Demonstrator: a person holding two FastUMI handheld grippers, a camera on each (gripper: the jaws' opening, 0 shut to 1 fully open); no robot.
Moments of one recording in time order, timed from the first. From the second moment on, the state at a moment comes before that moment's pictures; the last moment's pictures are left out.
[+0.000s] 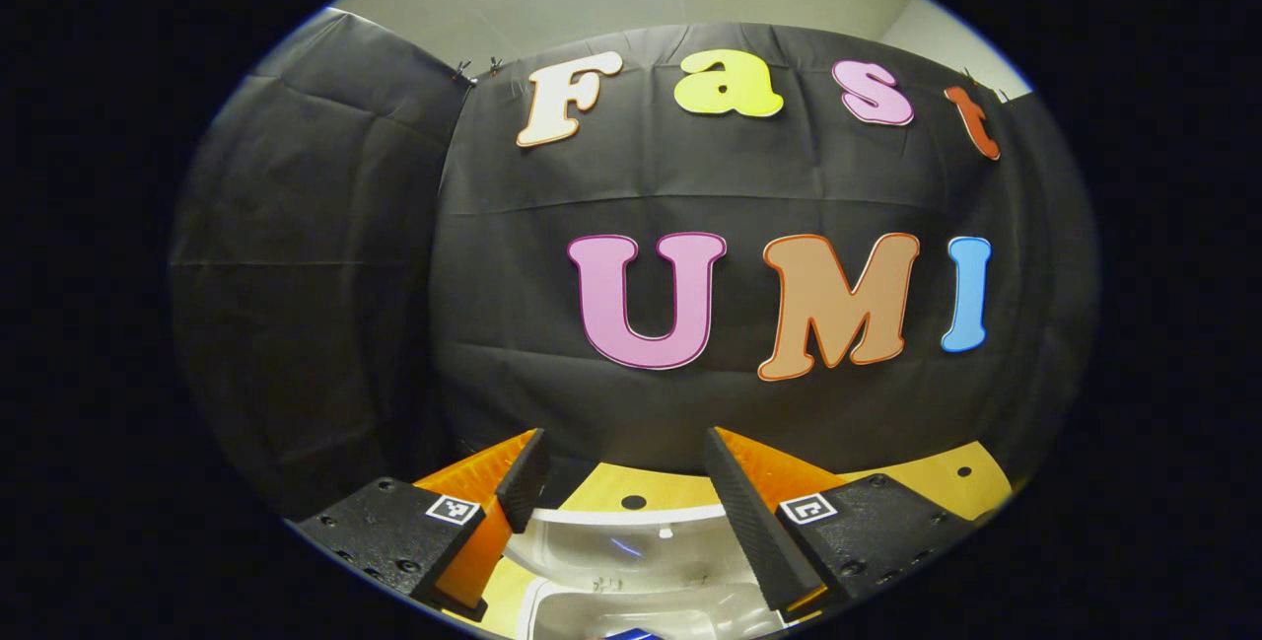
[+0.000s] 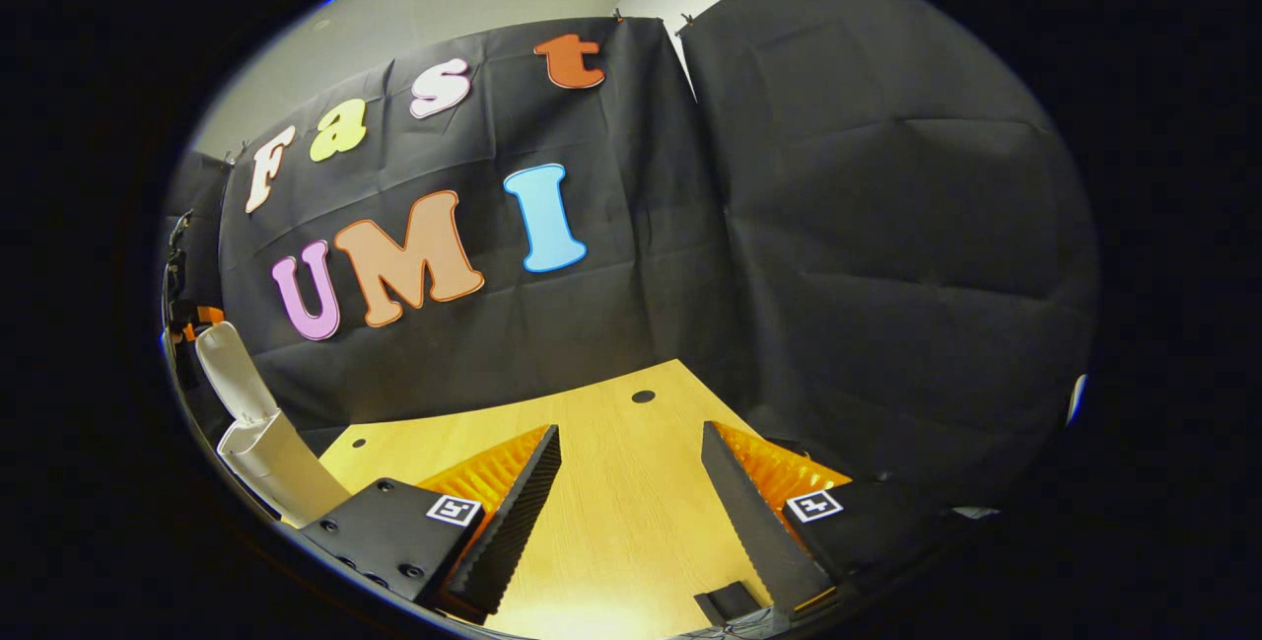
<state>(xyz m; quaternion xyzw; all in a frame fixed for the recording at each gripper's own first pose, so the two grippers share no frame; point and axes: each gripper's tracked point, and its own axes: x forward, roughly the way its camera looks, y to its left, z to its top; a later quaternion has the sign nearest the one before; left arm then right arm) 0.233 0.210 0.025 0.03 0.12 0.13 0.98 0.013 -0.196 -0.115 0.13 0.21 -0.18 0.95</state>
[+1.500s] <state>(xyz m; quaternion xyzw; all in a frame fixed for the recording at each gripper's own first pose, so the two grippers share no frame) 0.080 0.158 -0.114 0.04 0.11 0.13 0.98 -0.002 -0.186 -0.102 0.12 0.20 -0.16 0.96</state>
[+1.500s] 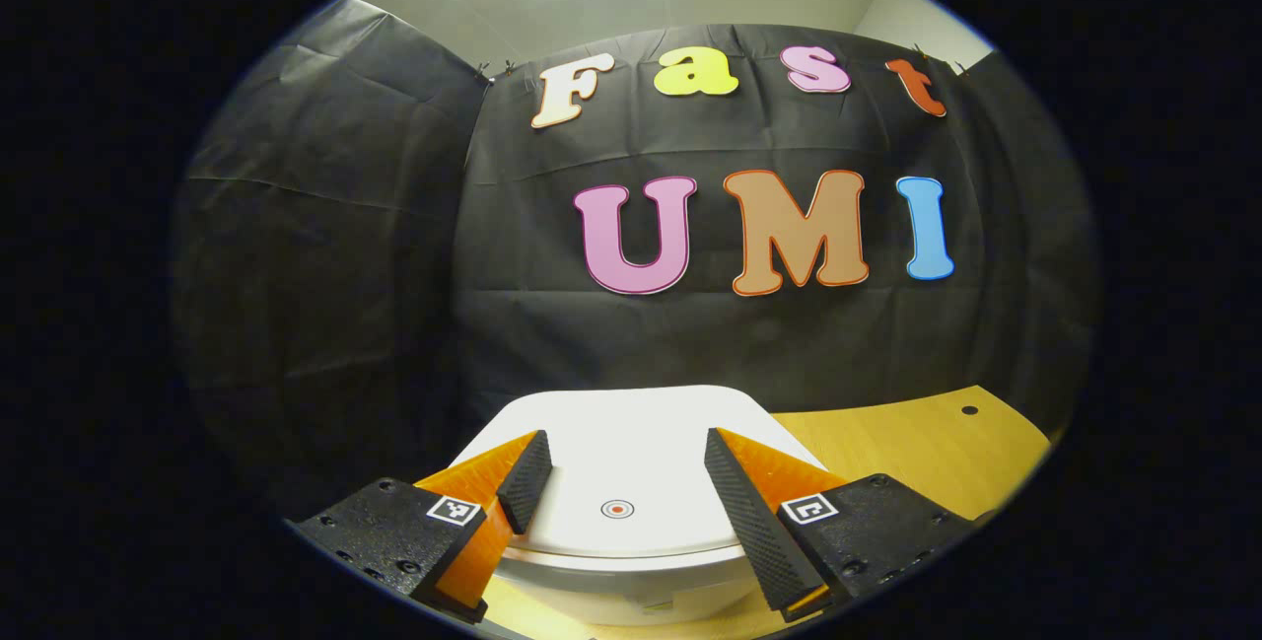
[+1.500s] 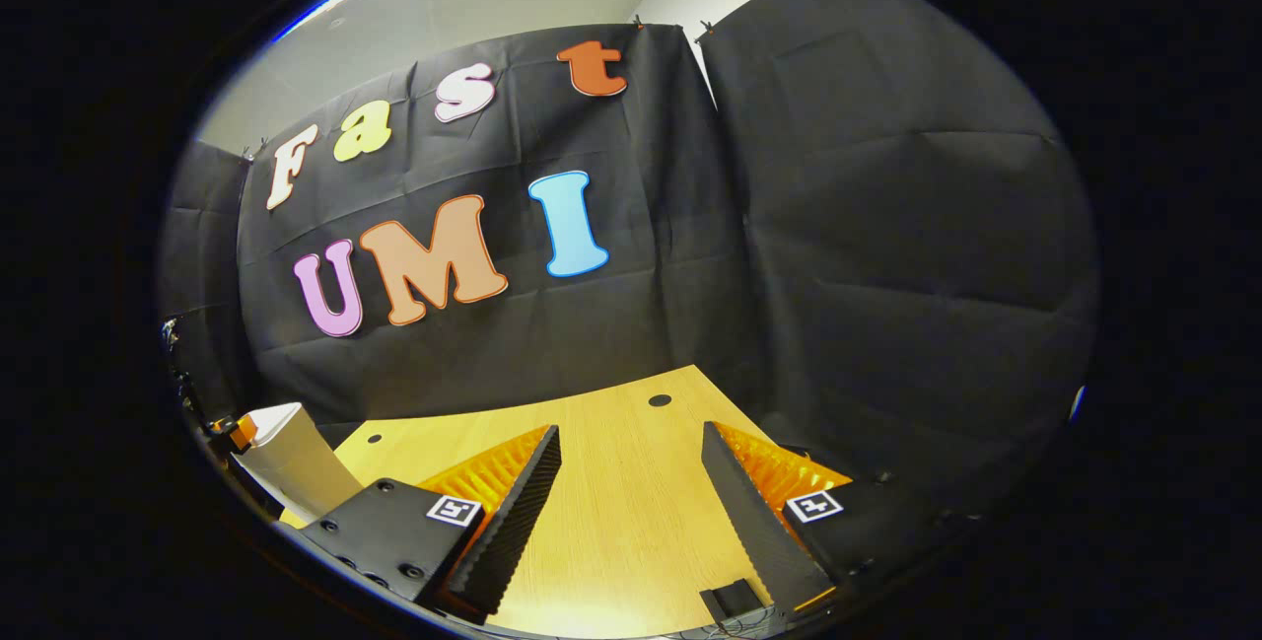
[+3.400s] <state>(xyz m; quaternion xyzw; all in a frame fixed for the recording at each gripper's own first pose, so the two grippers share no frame) 0.027 0.122 -0.018 -0.01 0.03 0.13 0.99 -0.002 -0.169 -0.083 0.11 0.17 -0.16 0.97</state>
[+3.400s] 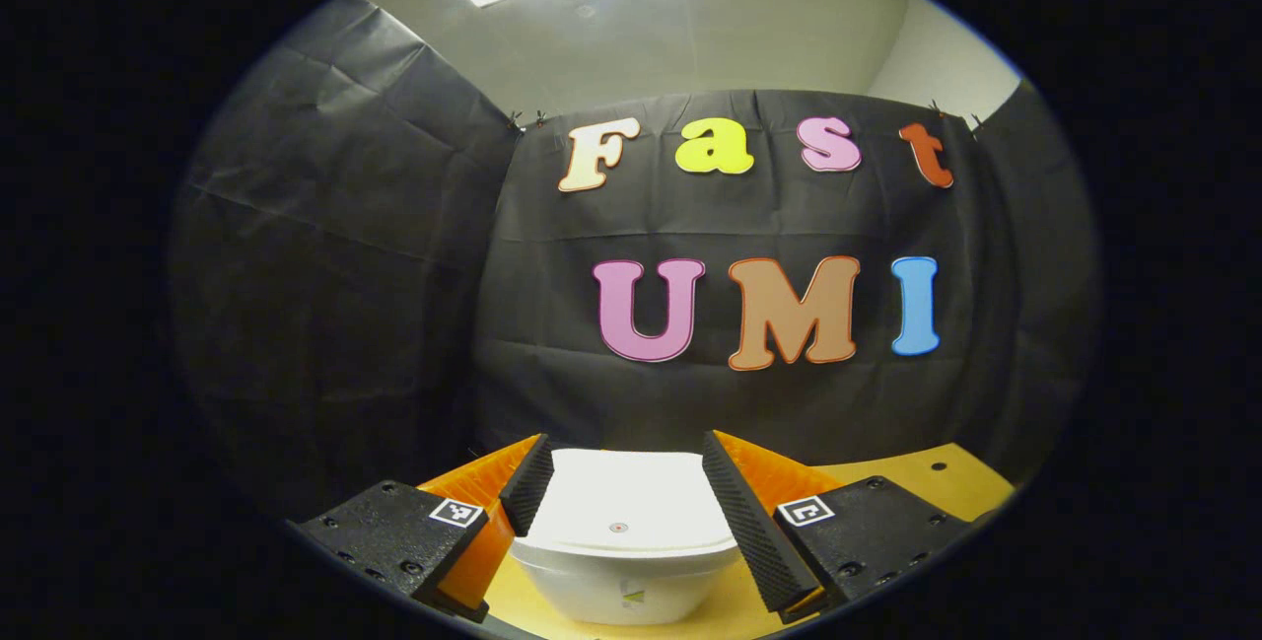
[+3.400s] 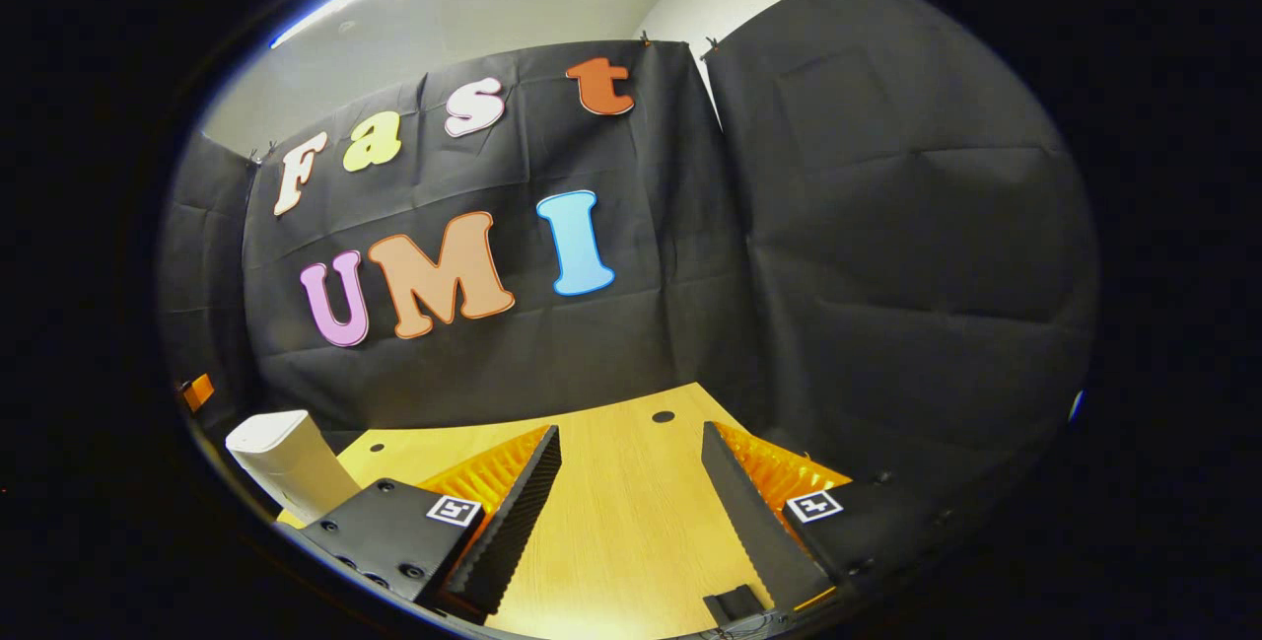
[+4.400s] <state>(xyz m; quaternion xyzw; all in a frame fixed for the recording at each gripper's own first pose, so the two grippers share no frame) 0.025 0.059 -0.041 -0.01 0.06 0.05 1.00 -0.033 -0.161 -0.074 0.10 0.16 -0.16 0.97</state>
